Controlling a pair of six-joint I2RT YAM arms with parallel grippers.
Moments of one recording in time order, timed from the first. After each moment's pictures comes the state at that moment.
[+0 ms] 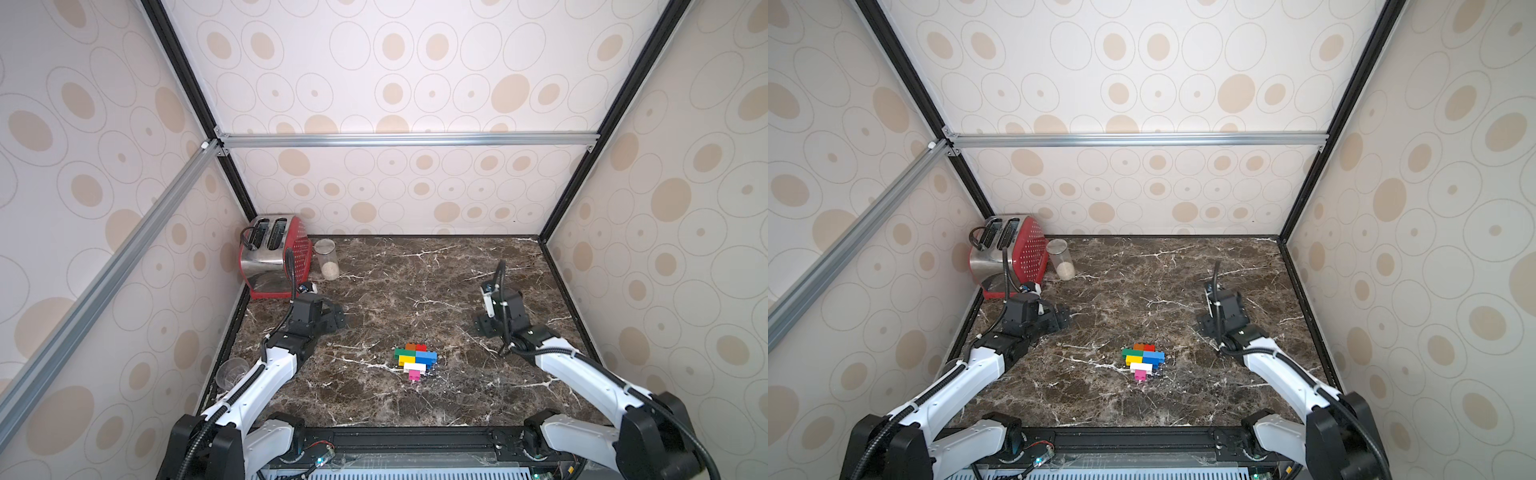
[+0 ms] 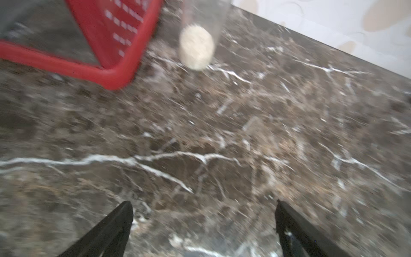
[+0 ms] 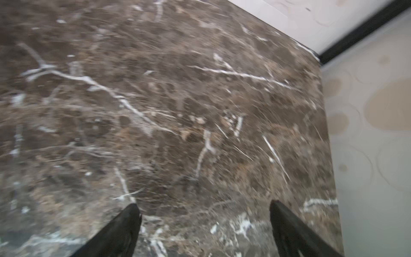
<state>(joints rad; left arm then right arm) -0.22 1.13 0.59 -0.18 -0.25 -0.40 0.32 1.07 0.55 -0.18 0.40 -0.07</state>
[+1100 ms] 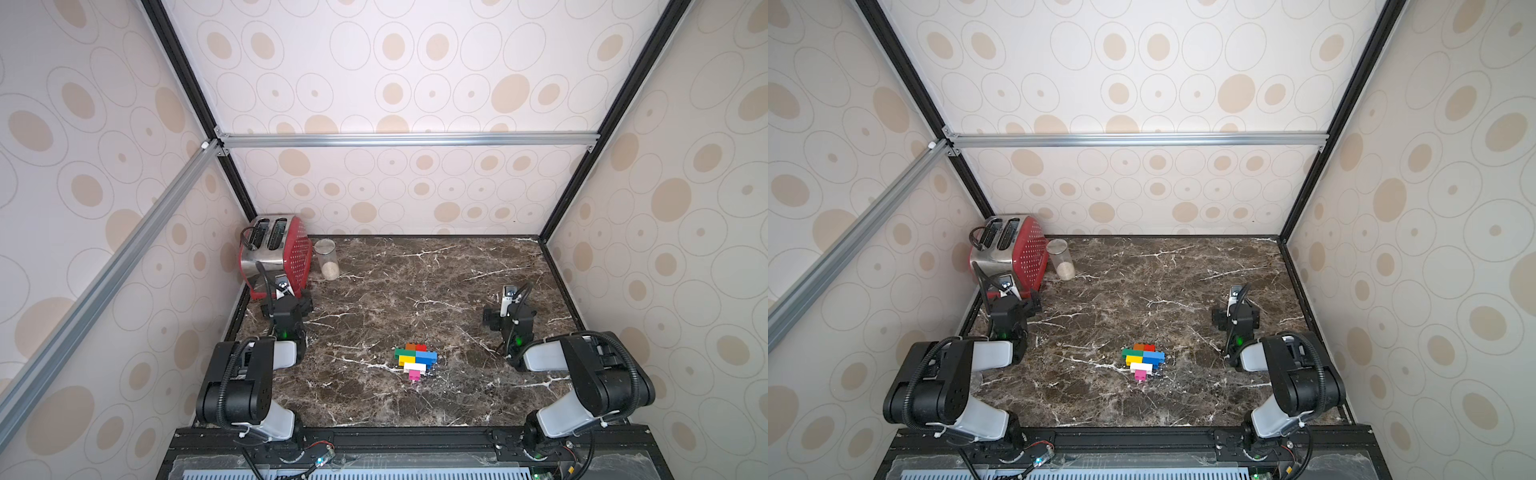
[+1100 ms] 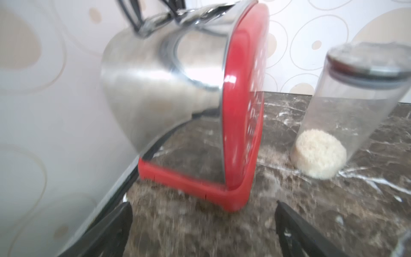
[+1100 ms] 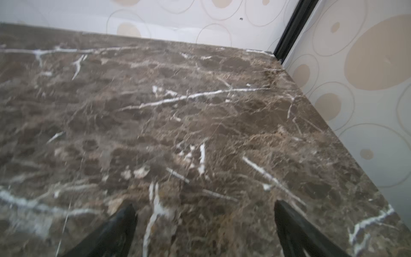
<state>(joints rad) 0.01 1.52 0.32 0.89 -0.38 0.01 0.09 1.56 0.39 0.79 0.27 -0.02</state>
